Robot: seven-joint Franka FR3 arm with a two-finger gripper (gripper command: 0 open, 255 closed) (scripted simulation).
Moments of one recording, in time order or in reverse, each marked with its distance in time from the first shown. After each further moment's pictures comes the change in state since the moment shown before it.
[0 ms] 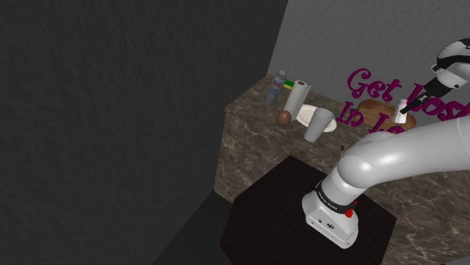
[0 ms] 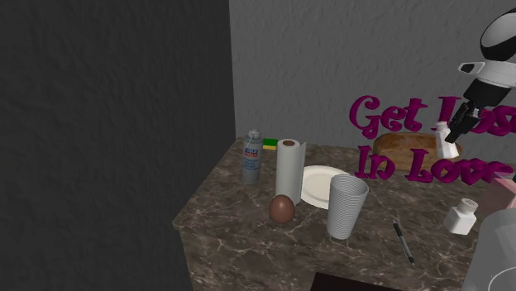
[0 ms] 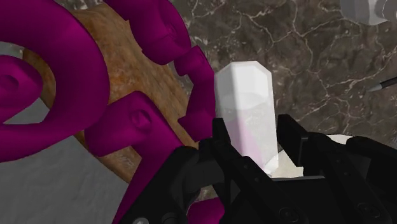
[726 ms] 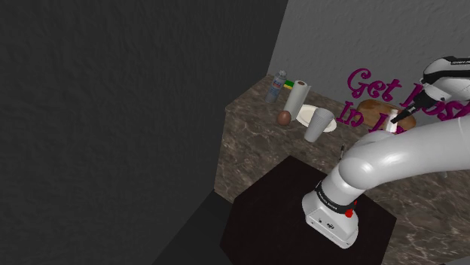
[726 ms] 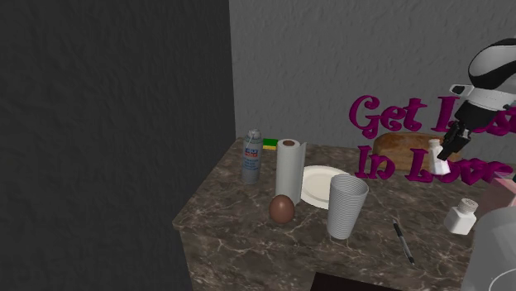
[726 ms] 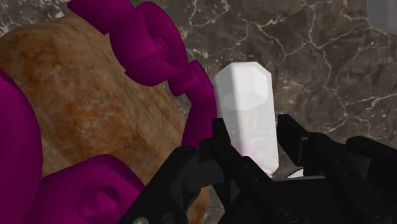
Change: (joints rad) arm 0.047 -0.005 -0.104 -0.099 -0.041 0.134 0.003
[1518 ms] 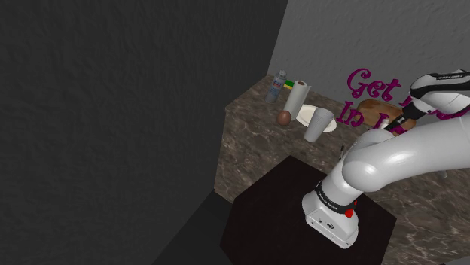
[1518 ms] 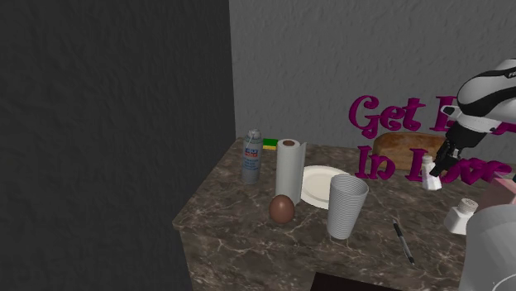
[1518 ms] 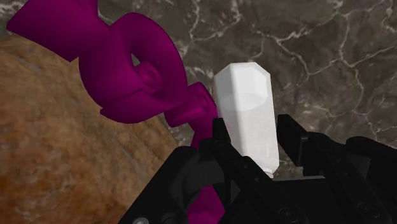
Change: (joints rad) arm 0.115 -0.013 -0.169 -0.061 -0.059 0.137 0.011
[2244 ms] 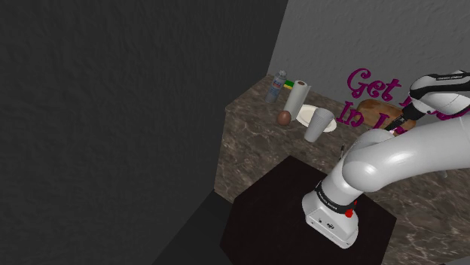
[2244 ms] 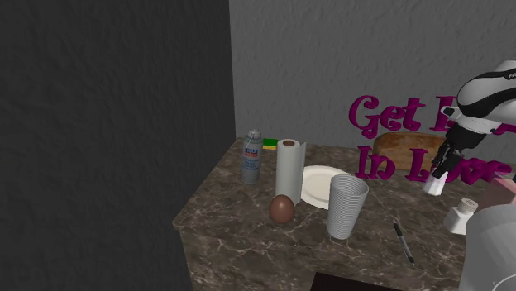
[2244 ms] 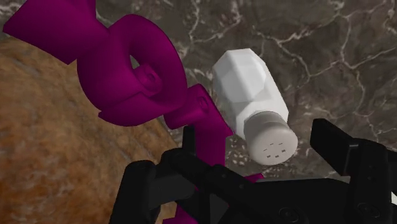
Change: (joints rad) arm 0.003 -0.001 -0.006 -0.003 -0.003 0.006 0.000
